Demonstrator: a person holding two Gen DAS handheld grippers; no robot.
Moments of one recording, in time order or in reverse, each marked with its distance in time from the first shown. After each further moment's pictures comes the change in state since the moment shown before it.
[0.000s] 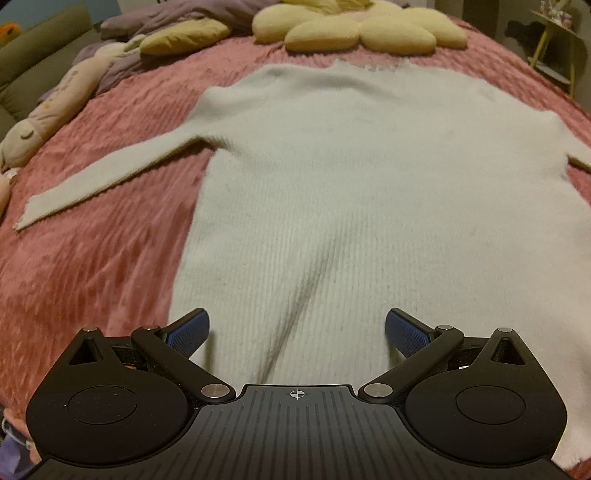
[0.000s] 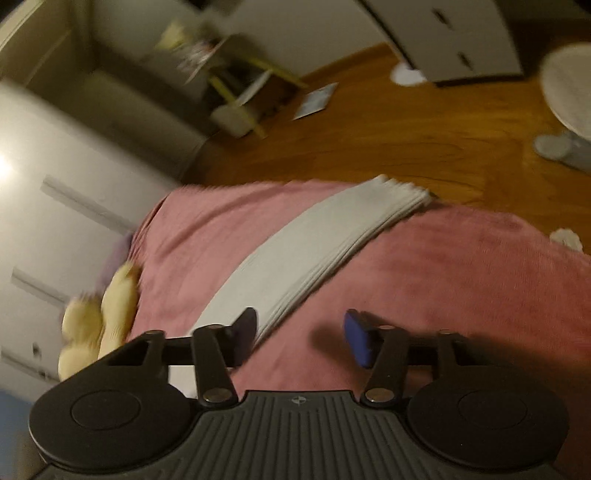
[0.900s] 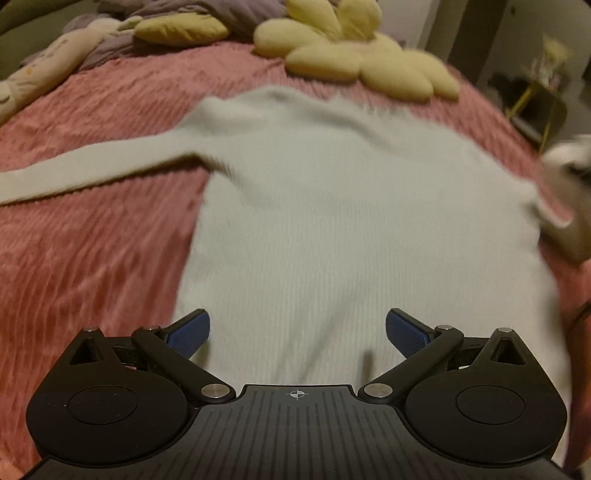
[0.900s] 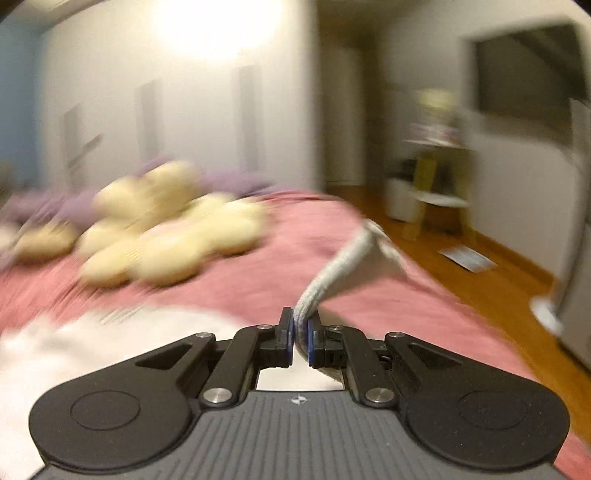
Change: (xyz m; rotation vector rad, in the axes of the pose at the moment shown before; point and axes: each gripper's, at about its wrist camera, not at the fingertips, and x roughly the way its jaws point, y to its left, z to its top) left arm -0.002 0.058 0.029 -0.153 -0.068 -0.228; right arm 0.026 0.231 -0.158 -1.072 -0.178 0.182
